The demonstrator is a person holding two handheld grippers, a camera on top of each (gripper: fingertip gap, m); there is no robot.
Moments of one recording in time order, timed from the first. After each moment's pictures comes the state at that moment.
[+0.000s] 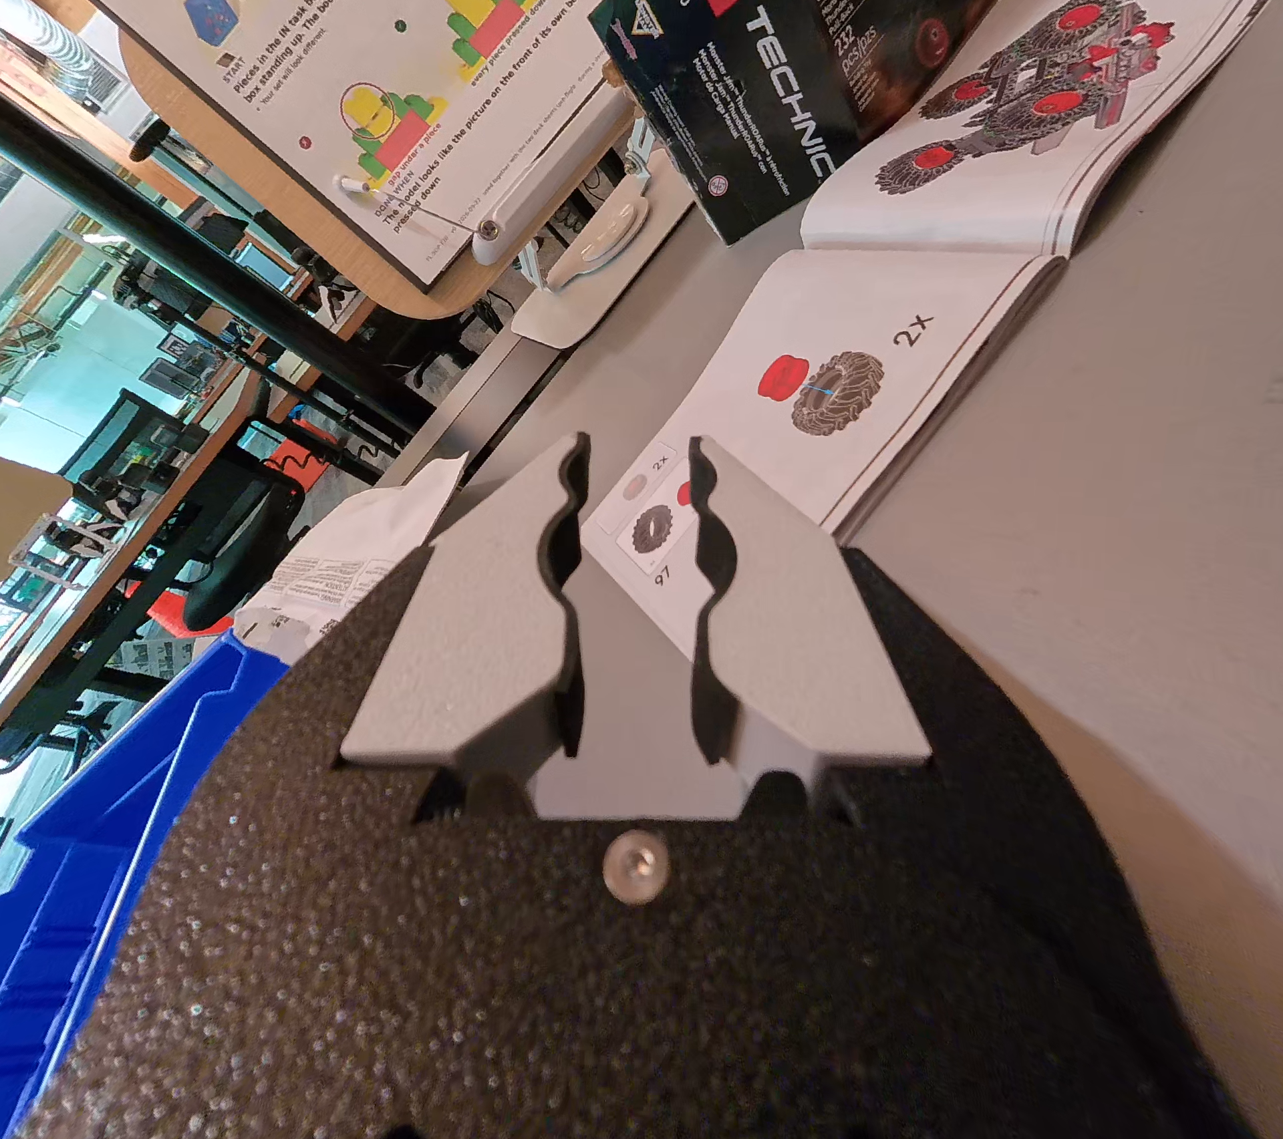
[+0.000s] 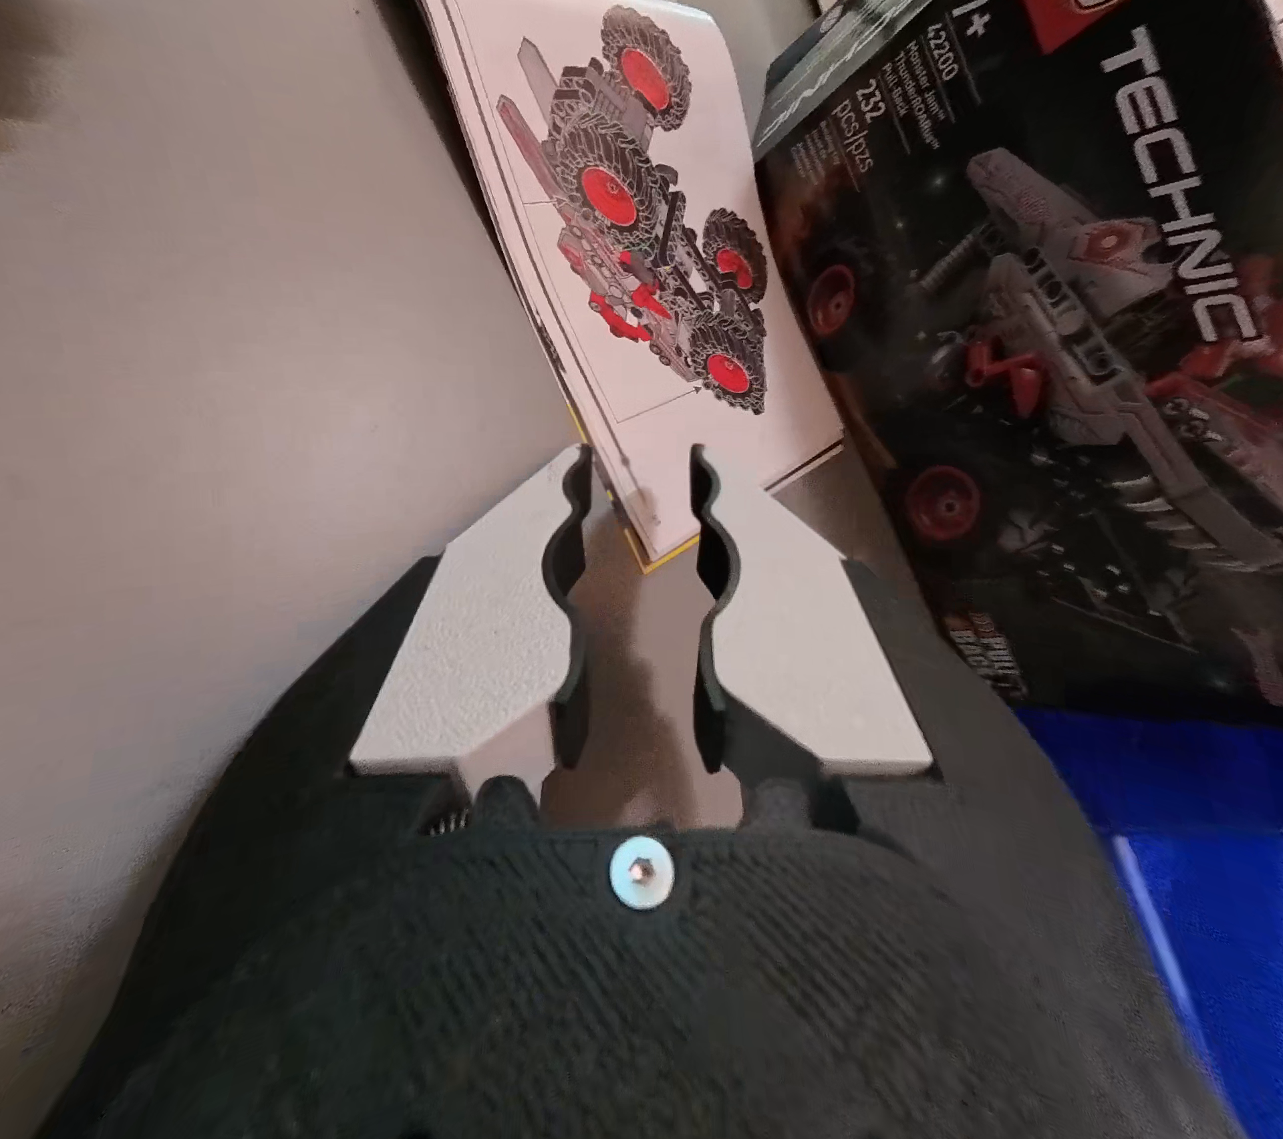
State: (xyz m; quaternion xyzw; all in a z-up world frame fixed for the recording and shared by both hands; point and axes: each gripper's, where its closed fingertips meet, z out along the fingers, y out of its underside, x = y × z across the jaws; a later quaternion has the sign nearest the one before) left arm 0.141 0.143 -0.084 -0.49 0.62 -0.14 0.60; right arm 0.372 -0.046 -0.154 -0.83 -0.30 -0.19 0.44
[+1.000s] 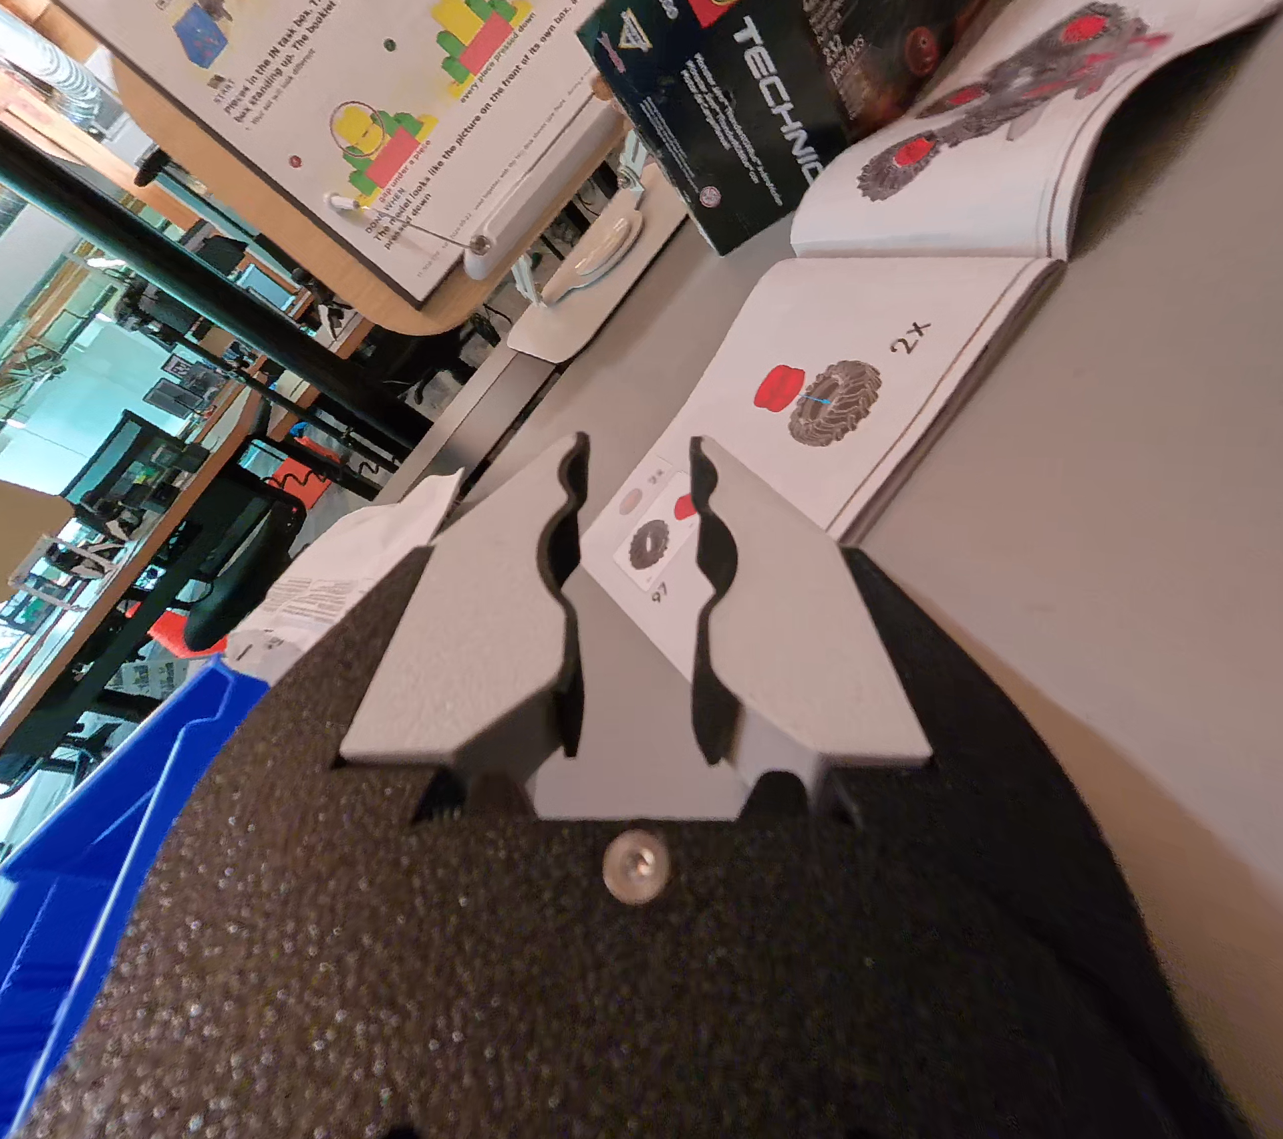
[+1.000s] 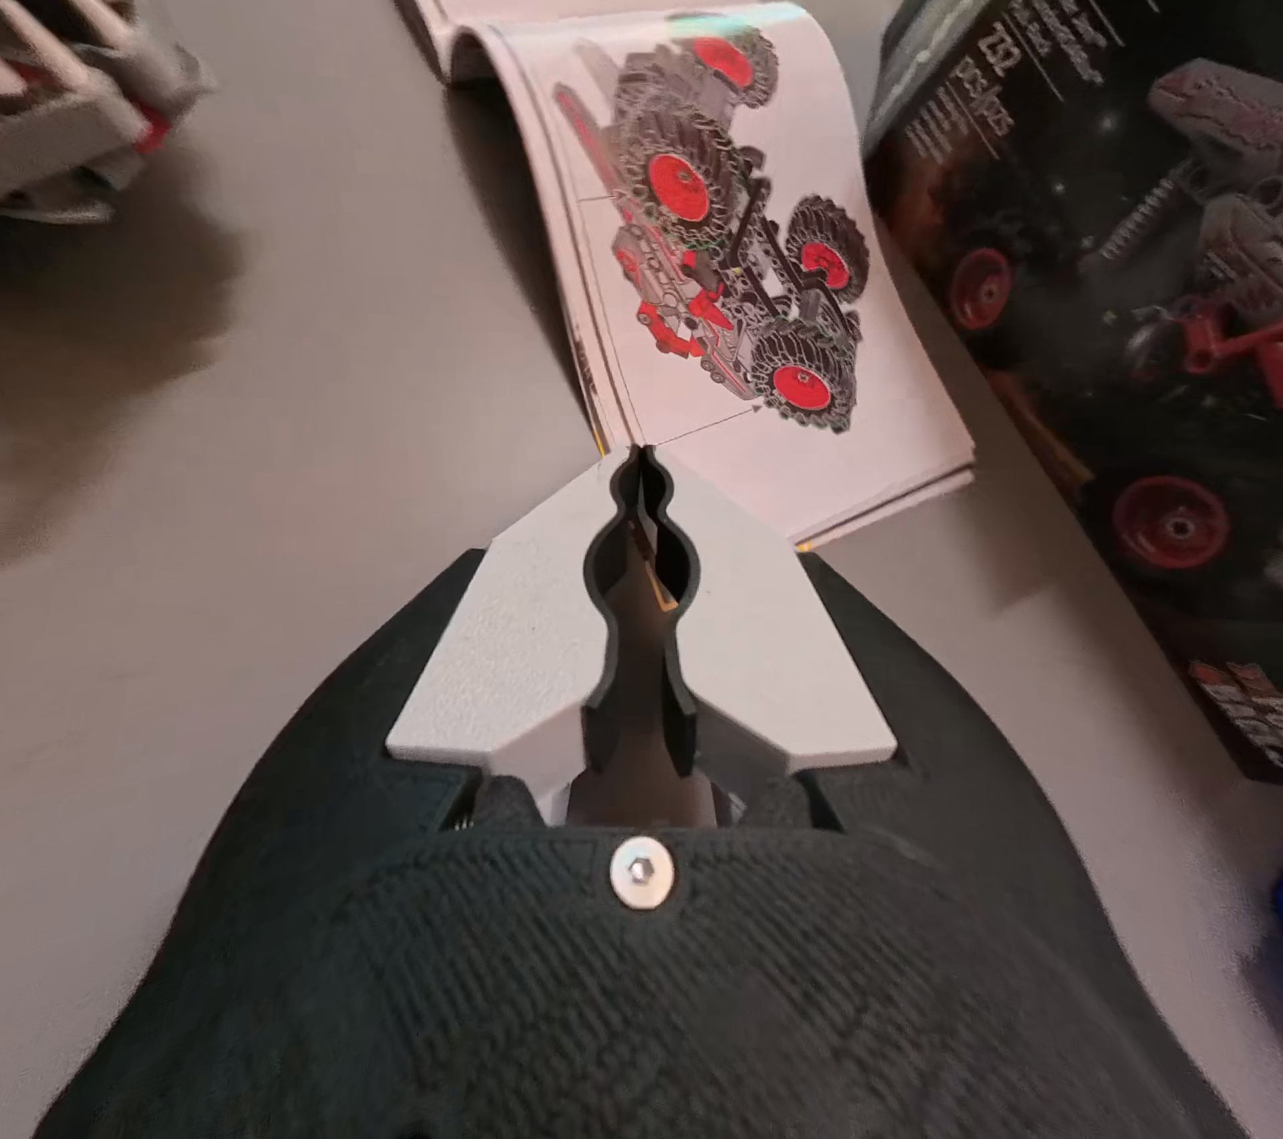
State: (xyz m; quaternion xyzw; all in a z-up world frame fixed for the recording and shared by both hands) left arm 0.148 0.144 -0.084 -0.48 0.62 -0.14 0.61; right arm 0.341 -0.039 -0.164 -0.88 -0.24 -0.04 0.42
